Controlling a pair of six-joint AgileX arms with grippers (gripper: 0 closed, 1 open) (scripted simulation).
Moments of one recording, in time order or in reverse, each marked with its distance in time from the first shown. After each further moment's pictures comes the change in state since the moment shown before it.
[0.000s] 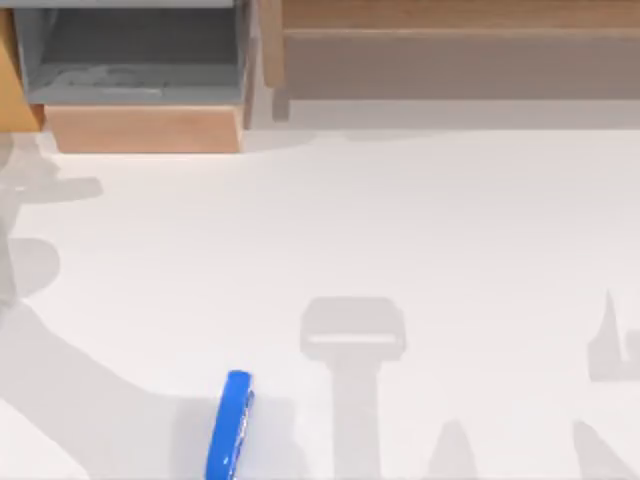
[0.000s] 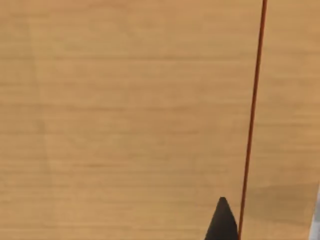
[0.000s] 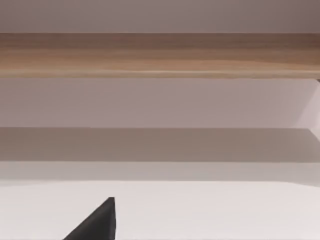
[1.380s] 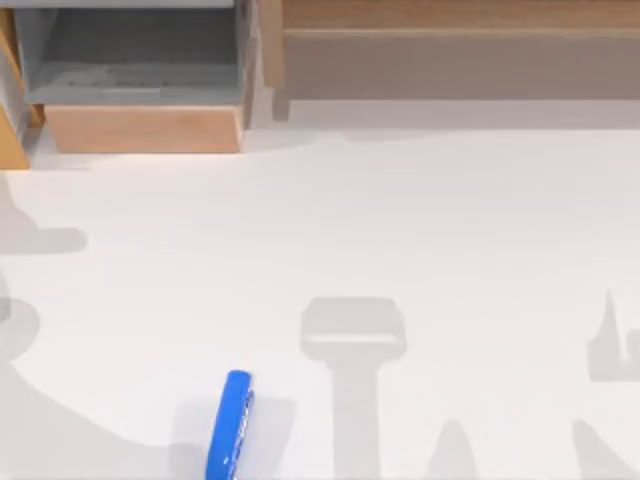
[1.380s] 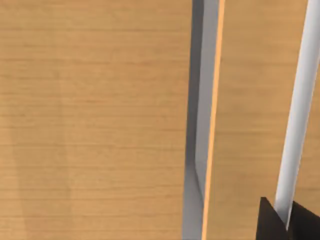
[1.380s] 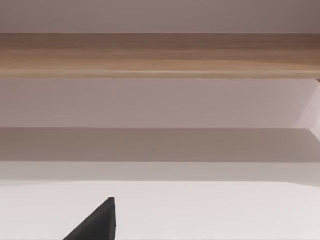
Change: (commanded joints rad) left arm 0.074 -0.118 -0.279 0.139 0.070 -0.002; right arm 0.000 0.000 0.000 0.000 0.000 0.000
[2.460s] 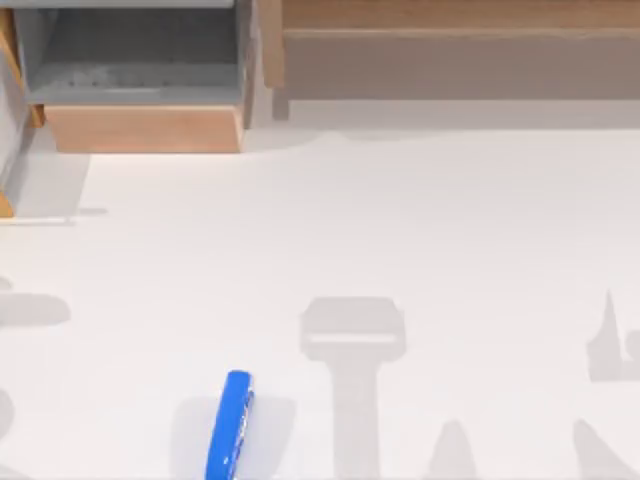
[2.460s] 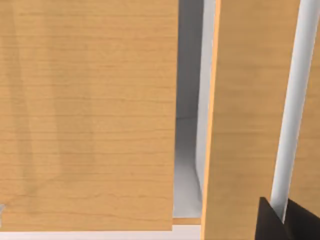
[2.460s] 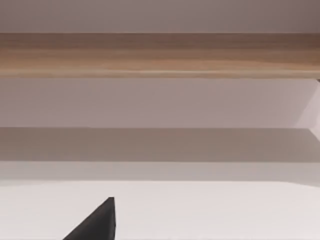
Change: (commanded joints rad) left arm 0.111 -0.115 -0.278 0.161 0.119 0.009; right arm 0.000 0.000 0.000 0.000 0.000 0.000
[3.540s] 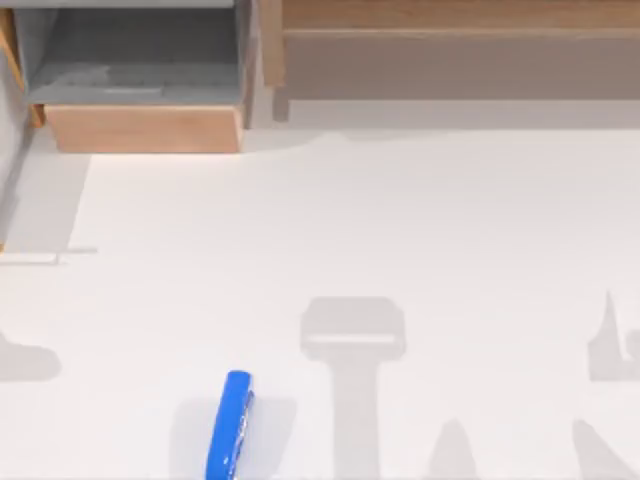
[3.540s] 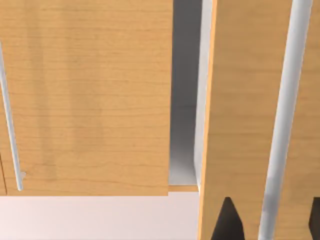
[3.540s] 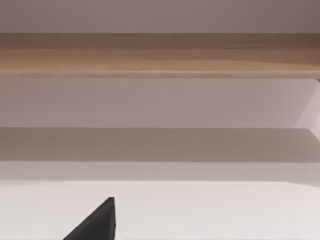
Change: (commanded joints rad) left arm 0.095 -0.067 -0.175 0.095 0.094 0.004; right arm 0.000 0.000 0.000 0.000 0.000 0.000
